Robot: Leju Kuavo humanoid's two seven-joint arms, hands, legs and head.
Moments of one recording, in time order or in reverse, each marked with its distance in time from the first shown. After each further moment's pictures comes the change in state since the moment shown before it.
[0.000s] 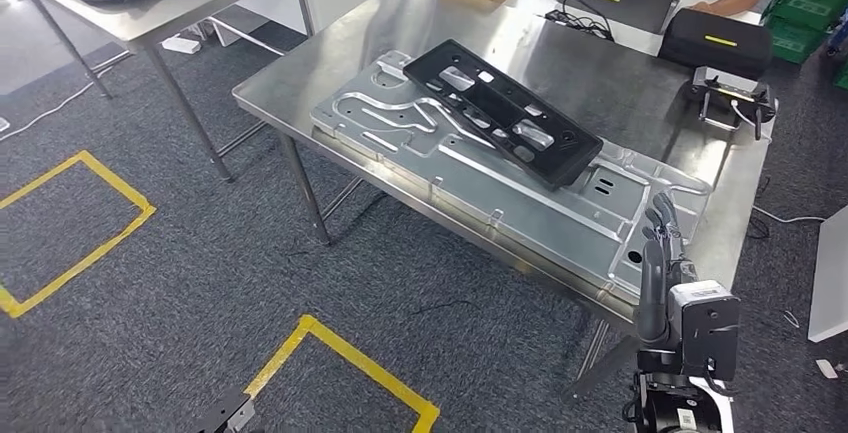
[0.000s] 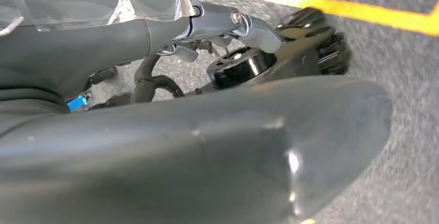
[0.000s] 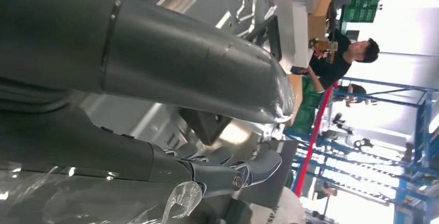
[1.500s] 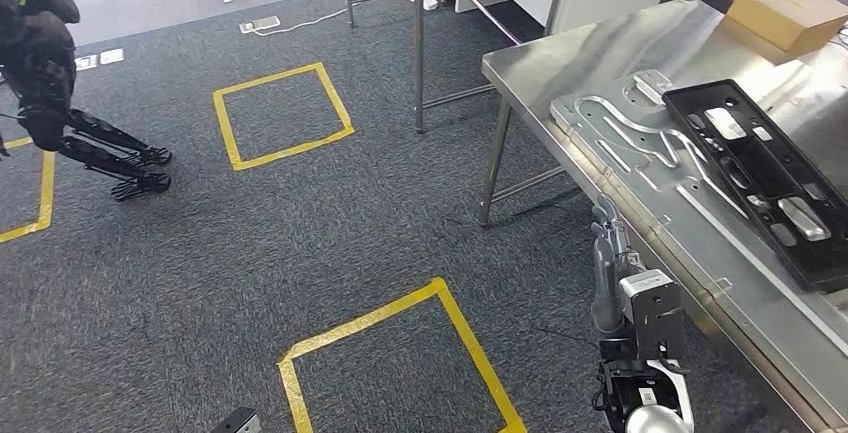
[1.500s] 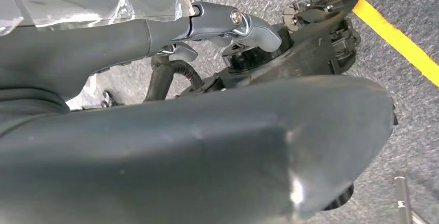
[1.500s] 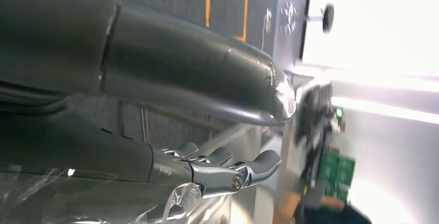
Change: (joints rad) left arm -0.018 0.023 -0.085 -0.038 0.060 -0.001 -0.030; right arm -0.063 0.068 0.060 0.131 -0.089 0.113 -0.109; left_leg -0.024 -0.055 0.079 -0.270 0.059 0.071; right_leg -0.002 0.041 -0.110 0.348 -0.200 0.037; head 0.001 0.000
